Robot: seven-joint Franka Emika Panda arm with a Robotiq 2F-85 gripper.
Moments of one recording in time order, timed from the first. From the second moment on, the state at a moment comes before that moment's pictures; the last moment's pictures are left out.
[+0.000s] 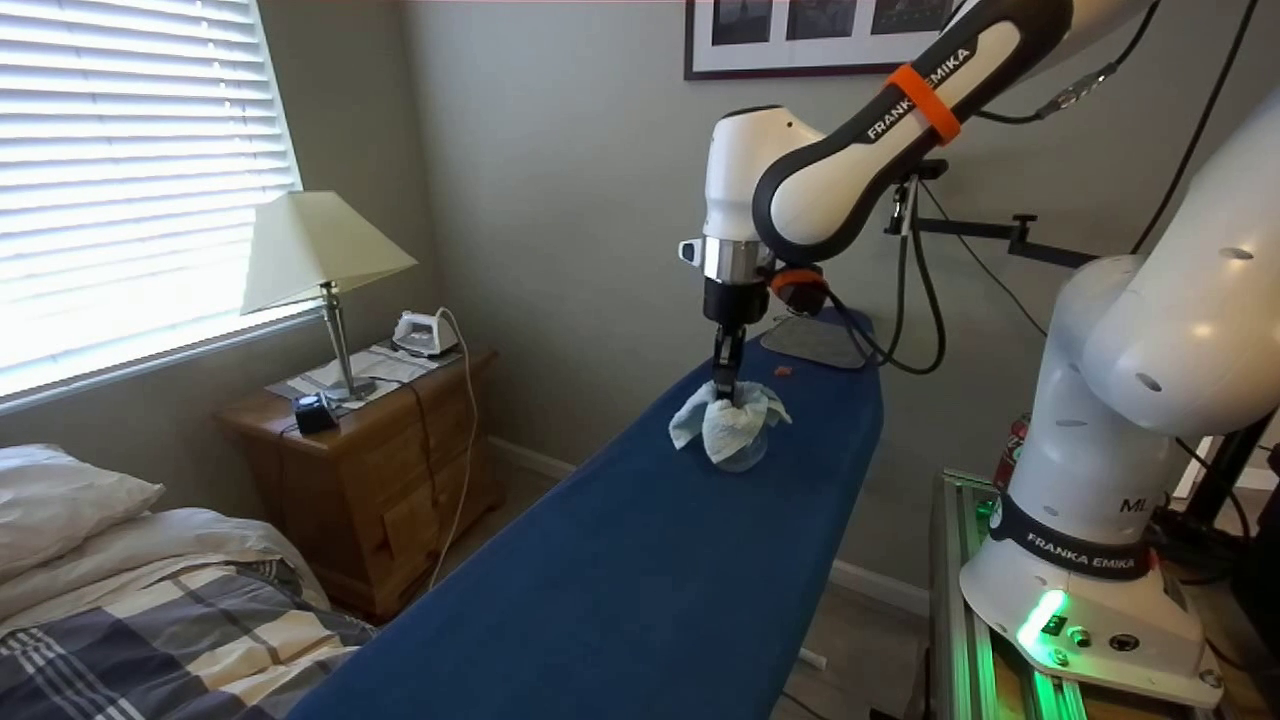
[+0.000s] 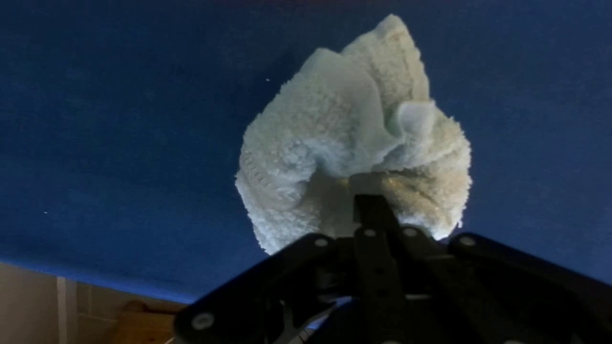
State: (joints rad) arm 0.00 -0.38 -0.05 -2.74 -0.08 2.40 -0.16
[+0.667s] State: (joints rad) arm -0.01 -0.45 -0.05 -2.74 -0.08 2.38 -0.13
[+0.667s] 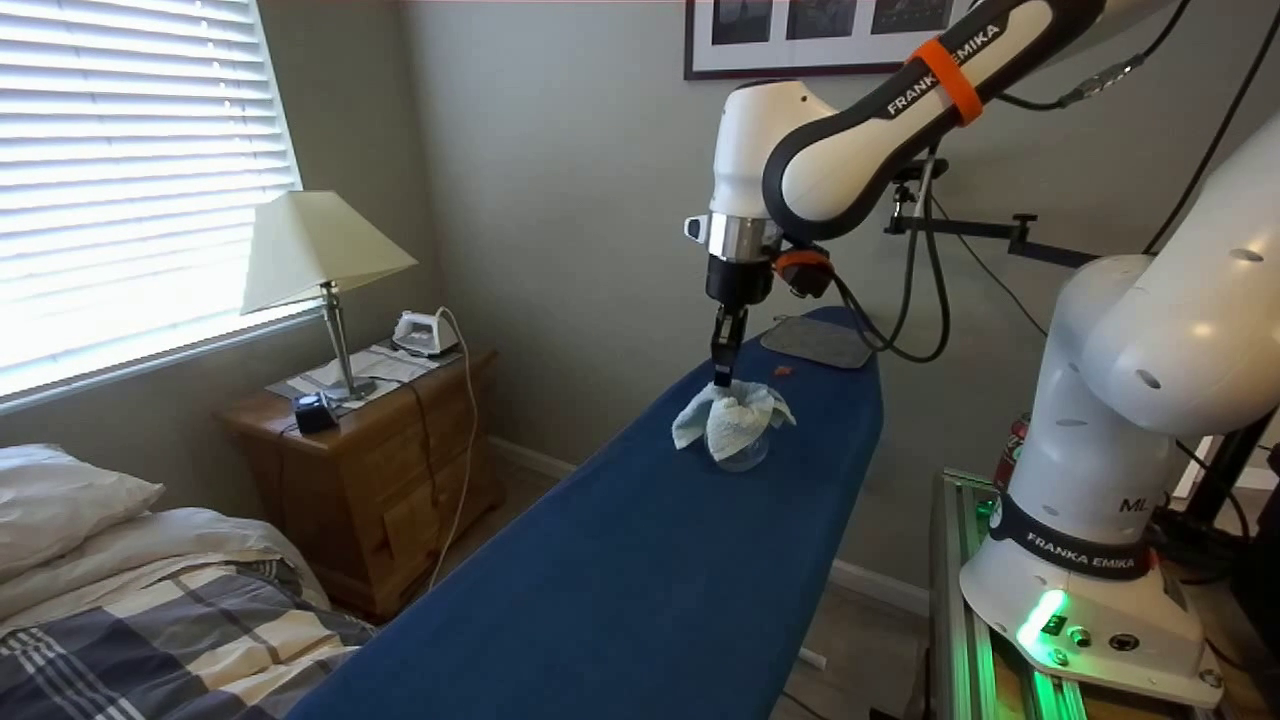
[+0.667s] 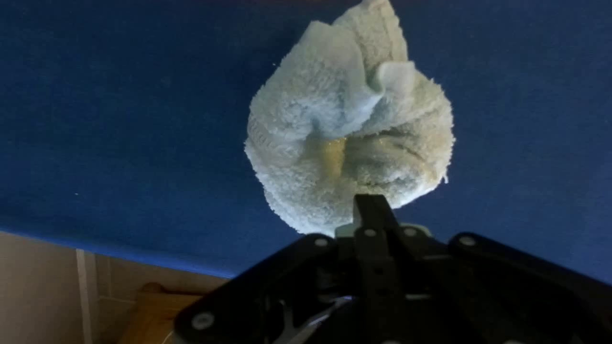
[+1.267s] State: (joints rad) arm -0.02 -0.50 -0.06 -2.71 -0.08 2.31 -0.13
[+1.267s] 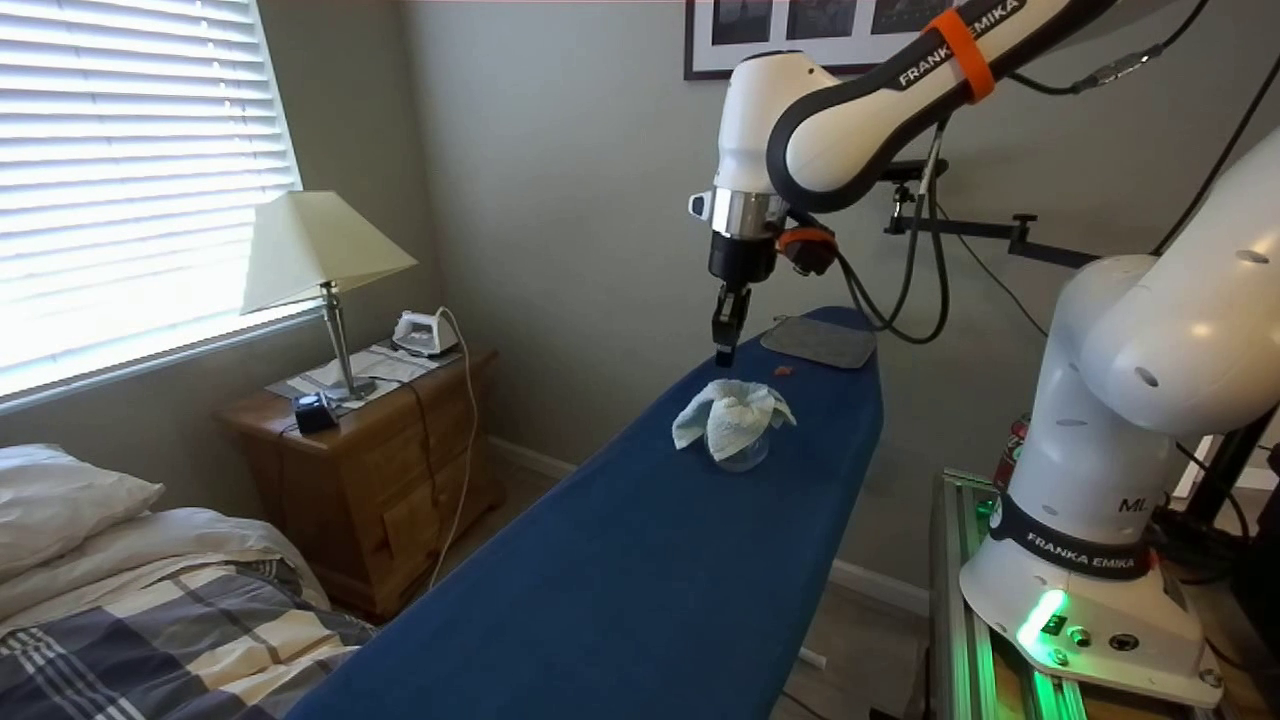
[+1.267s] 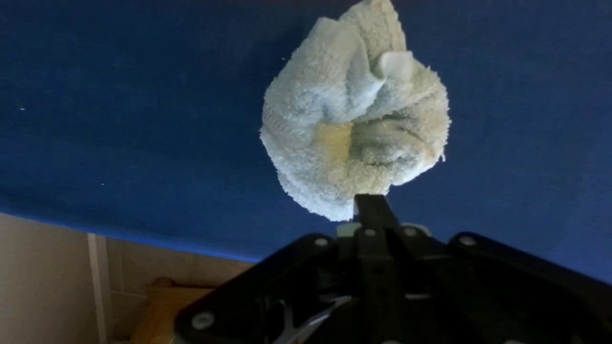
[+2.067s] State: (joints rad) arm -0.03 -0.53 -0.07 -2.65 -0.08 2.17 -0.12
